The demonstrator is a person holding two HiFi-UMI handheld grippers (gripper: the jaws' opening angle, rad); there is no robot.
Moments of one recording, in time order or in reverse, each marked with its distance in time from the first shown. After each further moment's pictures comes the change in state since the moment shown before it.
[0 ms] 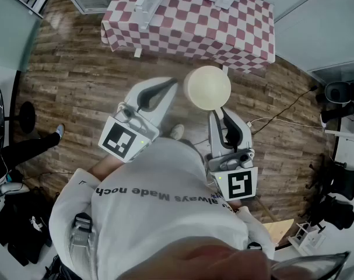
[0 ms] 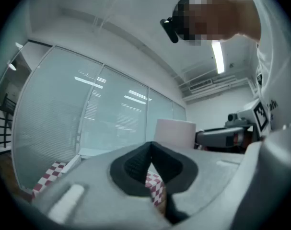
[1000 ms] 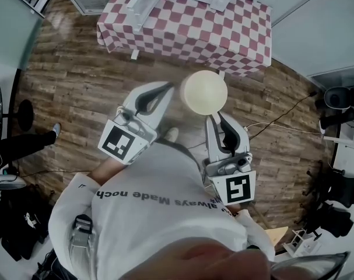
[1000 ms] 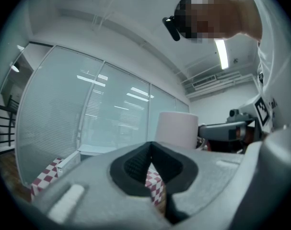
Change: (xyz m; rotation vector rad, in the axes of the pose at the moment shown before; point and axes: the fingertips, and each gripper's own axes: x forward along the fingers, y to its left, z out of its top) left arm 0.041 -0.034 -0.022 -0.008 0.029 0.047; right arm -0.031 -0.047 -0.006 0.019 -0.007 0.041
